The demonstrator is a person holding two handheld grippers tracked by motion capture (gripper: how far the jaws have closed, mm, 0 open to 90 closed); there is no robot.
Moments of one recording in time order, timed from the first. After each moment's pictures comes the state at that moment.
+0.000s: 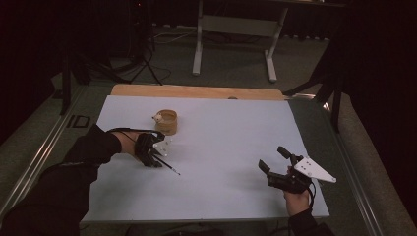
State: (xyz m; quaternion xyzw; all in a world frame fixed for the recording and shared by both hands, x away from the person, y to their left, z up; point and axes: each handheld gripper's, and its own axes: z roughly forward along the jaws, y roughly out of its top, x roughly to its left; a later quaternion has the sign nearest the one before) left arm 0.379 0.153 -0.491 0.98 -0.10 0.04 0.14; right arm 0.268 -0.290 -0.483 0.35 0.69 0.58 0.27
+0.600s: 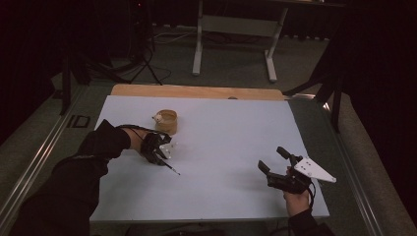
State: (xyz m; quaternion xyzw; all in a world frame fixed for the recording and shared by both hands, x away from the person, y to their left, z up) left arm 0.391 0.137 -0.510 0.98 -0.16 0.02 0.11; right arm 0.268 -0.290 -0.484 0.35 0.69 0.58 0.26
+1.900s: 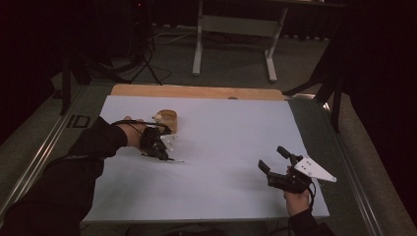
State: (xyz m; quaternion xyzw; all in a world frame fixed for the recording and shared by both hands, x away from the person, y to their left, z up) left arm 0.386 0.137 -0.463 0.99 -0.09 0.00 0.13; right arm 0.268 -0.291 -0.482 0.35 0.69 0.58 0.26
